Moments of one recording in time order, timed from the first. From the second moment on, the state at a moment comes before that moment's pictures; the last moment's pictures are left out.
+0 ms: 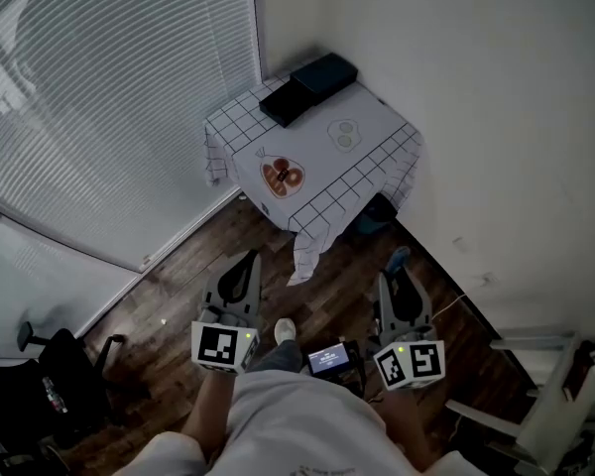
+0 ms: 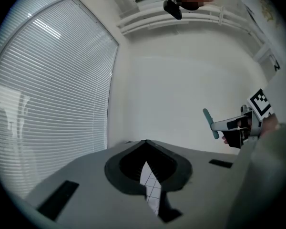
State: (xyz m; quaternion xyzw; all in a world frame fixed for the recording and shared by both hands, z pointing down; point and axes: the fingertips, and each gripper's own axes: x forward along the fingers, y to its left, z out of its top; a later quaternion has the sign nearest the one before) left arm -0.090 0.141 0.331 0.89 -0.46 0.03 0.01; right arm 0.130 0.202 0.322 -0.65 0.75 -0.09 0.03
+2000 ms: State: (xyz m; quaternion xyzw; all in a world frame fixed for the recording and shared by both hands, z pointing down) left arm -0.037 -0.137 0.353 0.87 -0.48 0.07 0.01; right arm 0.151 -0.101 0.363 -0.57 0.81 -0.11 -0.01
